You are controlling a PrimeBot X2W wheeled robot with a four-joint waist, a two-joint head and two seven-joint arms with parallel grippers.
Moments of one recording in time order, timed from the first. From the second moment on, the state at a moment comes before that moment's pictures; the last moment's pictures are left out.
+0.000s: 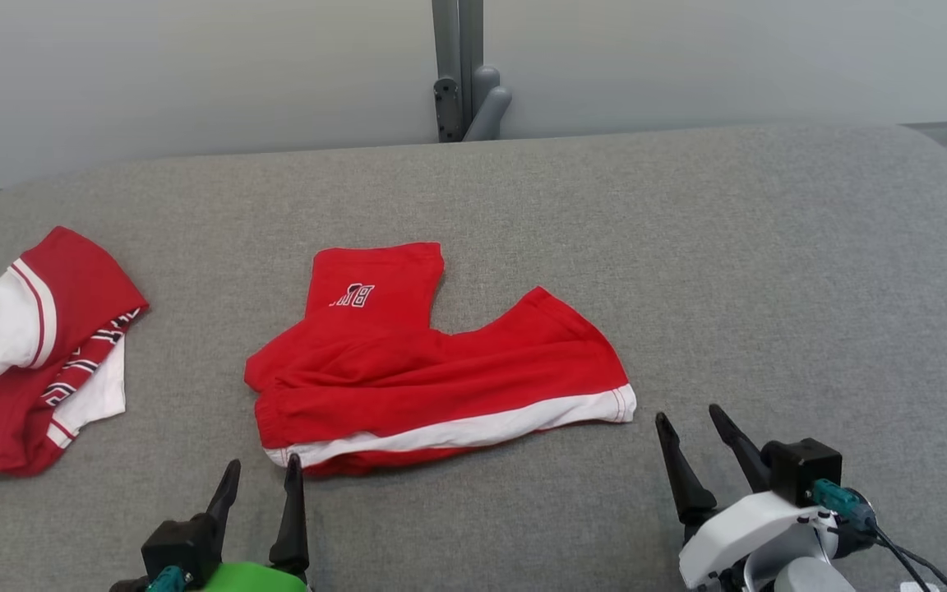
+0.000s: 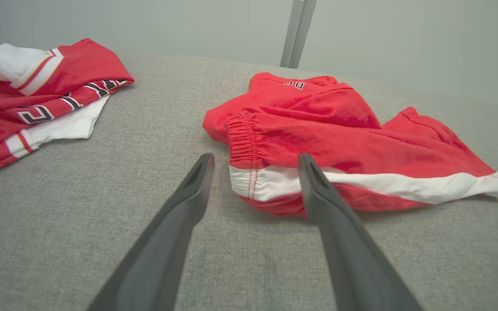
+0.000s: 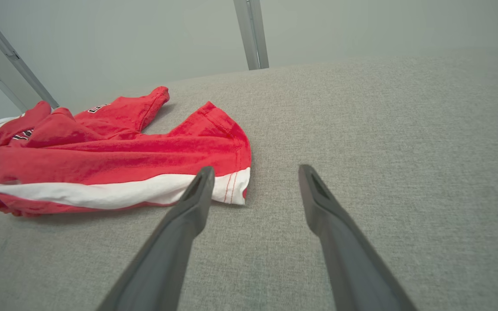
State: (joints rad) left arm 0.02 0.05 -0.11 0.35 -0.26 -0.06 -0.27; right arm -0.10 -0.06 0.19 0.43 0.26 0.13 -0.26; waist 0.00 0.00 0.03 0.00
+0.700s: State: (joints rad) left arm -0.09 0.05 -0.07 0.46 -0.28 -0.12 -0.27; right arm -0.20 -0.08 0.22 0.42 0.30 0.13 -0.26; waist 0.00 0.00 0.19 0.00
